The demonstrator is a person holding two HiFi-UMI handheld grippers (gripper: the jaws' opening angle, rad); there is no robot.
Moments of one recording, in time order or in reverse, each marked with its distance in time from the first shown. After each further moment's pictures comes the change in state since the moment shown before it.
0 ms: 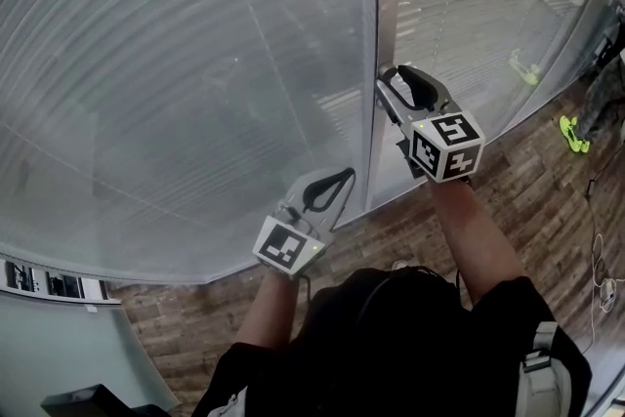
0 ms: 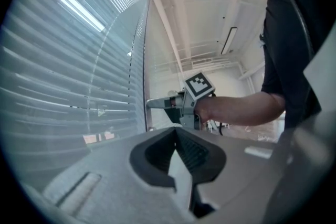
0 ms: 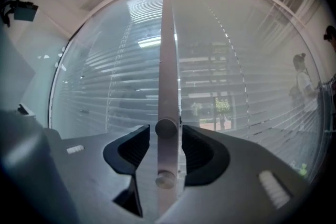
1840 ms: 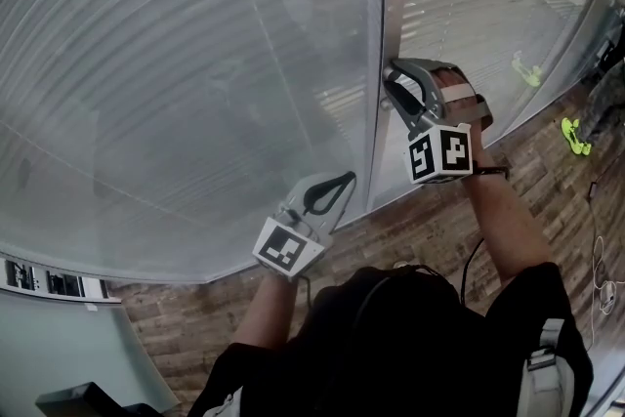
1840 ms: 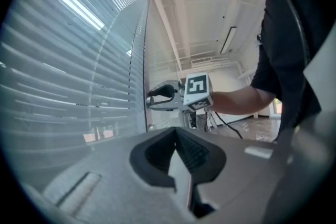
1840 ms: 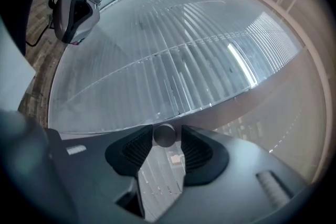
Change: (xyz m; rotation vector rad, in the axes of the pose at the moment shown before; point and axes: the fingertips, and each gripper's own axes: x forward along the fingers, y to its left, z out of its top) left arm -0.004 -0.003 -0.005 0.001 0.013 -0.012; right arm 0.002 0.021 -0.003 -1.288 0.206 0.015
